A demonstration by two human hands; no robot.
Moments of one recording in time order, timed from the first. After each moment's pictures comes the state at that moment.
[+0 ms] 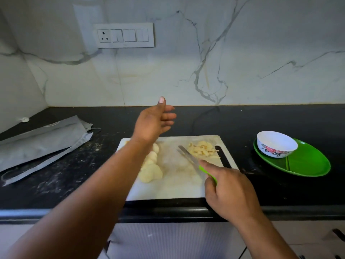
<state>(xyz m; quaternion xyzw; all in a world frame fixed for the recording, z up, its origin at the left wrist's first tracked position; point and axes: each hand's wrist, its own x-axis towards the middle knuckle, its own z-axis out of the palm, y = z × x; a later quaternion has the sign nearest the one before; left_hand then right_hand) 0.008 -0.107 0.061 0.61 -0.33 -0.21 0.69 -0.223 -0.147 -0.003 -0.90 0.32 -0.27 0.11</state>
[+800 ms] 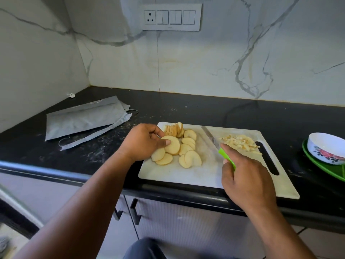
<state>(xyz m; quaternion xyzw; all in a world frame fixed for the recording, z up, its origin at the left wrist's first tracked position) 0.070 0.025 0.009 0.84 -0.34 -0.11 0.40 -0.170 -0.115 -0.009 -0.89 0.33 -0.28 0.10</state>
